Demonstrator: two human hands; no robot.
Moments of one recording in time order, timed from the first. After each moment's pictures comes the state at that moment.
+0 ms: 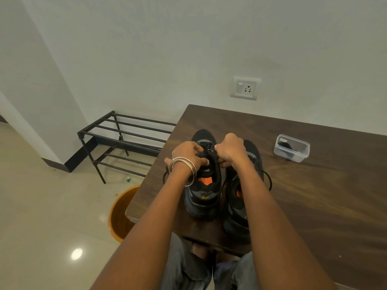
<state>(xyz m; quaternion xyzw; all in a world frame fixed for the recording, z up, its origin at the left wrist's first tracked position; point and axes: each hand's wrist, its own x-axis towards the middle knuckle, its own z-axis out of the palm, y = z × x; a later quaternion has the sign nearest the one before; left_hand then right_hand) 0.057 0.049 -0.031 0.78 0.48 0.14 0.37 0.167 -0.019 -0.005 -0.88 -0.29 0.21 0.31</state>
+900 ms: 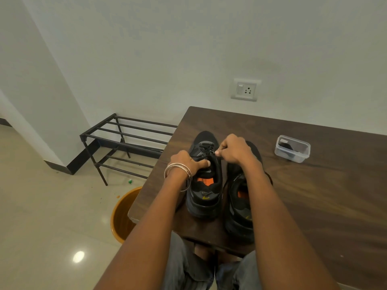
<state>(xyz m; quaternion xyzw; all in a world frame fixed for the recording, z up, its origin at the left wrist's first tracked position) 0.043 0.050 -0.033 0.76 0.52 0.06 0.39 0.176 -0.028 0.001 -0.87 -0.39 0.20 0.22</state>
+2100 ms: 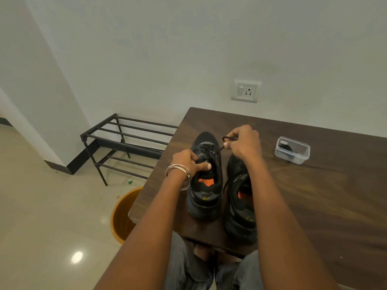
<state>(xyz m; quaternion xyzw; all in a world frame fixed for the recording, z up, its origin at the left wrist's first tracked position) 0.038 0.053 -0.038 0.79 0.45 0.12 0.40 0.182 -0.036 0.014 -0.87 -0.32 0.11 0.36</state>
